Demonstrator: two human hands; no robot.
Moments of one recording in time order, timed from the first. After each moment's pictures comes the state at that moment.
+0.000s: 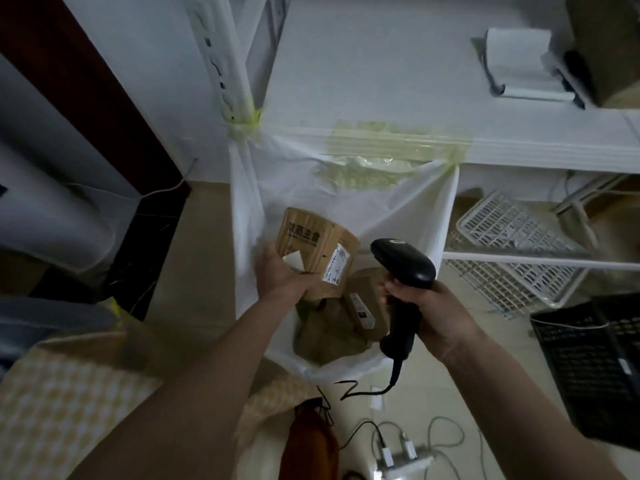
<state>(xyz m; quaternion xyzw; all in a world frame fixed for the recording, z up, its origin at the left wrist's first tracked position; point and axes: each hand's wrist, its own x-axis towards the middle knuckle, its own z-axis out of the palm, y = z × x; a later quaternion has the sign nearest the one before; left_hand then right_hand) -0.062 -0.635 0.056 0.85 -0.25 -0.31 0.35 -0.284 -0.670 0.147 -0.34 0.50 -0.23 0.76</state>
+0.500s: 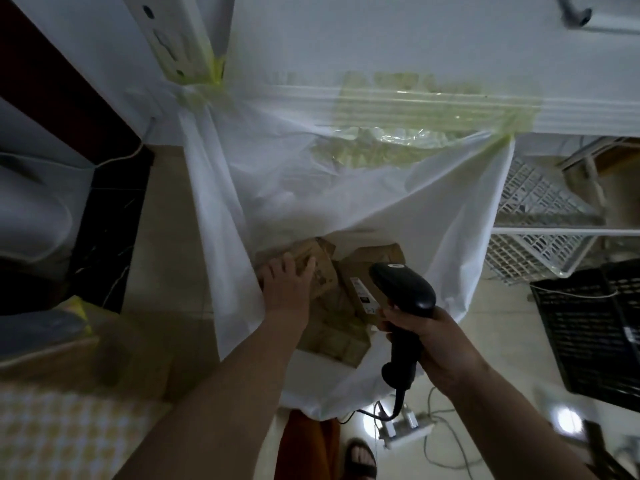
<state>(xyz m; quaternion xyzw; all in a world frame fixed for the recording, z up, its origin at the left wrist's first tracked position) -0.047 -0.674 -0.057 0.78 -0.58 -0.17 -0.18 -0.252 -0.697 0.061 -0.27 0.60 -0.18 0.72</state>
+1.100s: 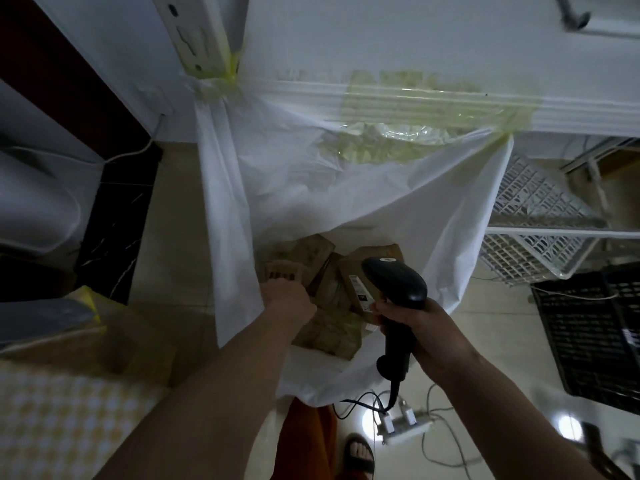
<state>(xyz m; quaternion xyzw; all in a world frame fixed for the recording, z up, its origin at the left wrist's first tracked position) -0.045 -0.664 -0.042 0.76 -0.50 -0.31 -0.27 -0.246 -0.687 0.066 -0.31 0.59 -0.17 0.73</state>
